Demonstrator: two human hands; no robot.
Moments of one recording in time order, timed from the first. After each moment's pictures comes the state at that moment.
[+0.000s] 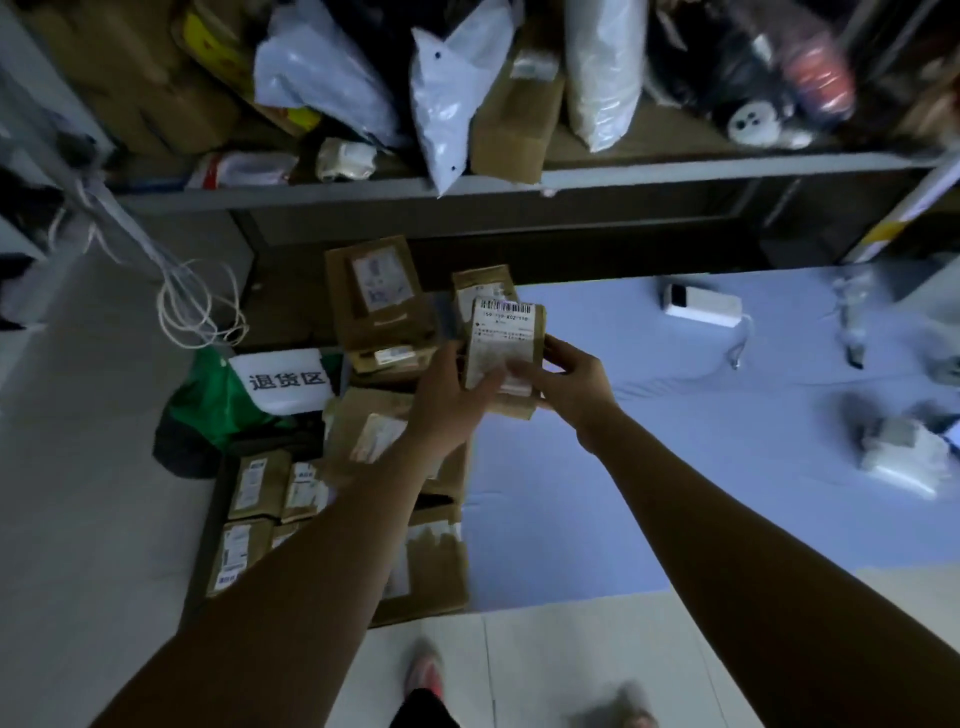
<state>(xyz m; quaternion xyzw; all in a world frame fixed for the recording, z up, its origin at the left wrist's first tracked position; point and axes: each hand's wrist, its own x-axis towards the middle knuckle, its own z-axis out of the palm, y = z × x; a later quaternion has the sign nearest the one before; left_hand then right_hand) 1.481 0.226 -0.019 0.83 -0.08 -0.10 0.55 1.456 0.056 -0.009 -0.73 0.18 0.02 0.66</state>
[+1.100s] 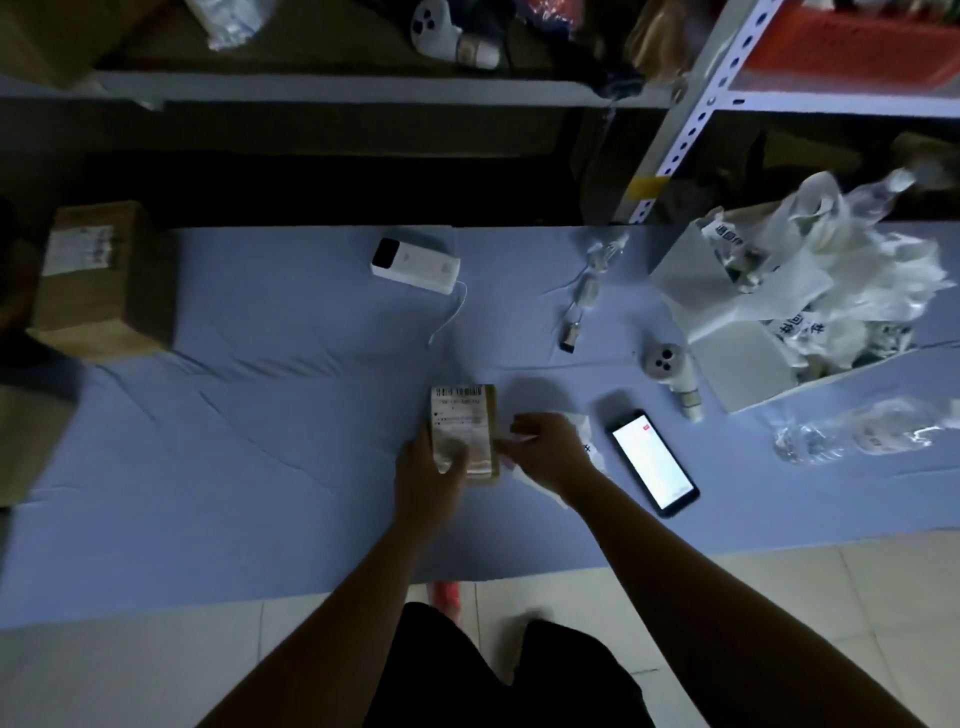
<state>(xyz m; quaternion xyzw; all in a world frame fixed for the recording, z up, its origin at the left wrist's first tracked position) 1.345 -0.300 -0.220 0.85 0.08 -0.17 0.49 1.342 -0.485 -0.114 -0.86 0.23 0.18 0.41</state>
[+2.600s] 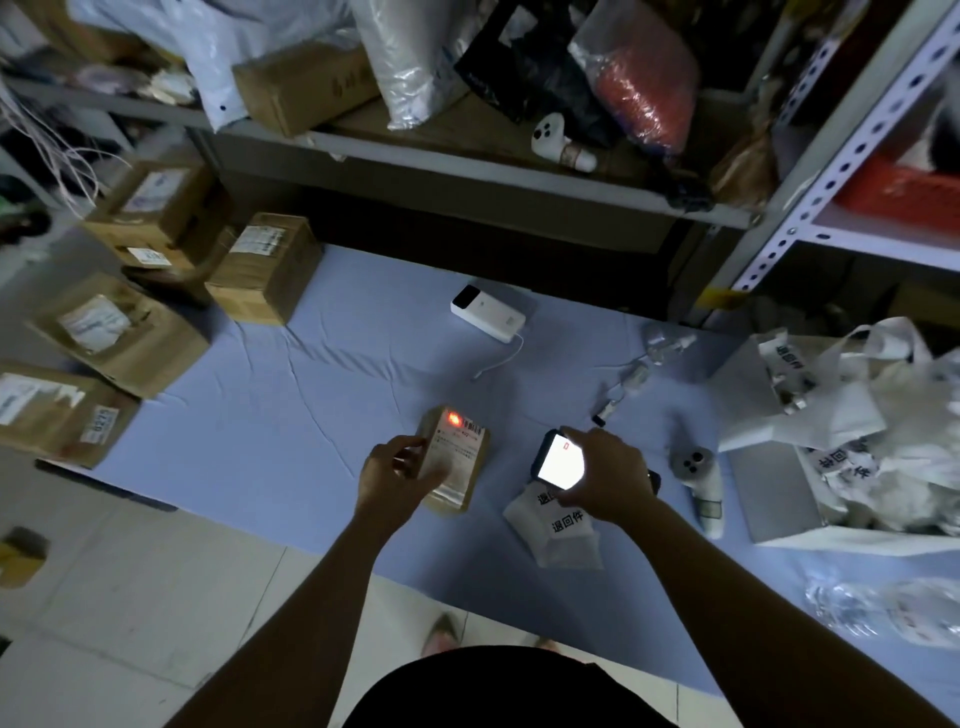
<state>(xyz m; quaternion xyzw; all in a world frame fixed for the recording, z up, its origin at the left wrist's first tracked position) 1.311 -0.300 -0.119 0.84 0.21 -0.02 0.51 1.372 -0.586 -0.080 -0.98 -0.10 0.17 0.10</state>
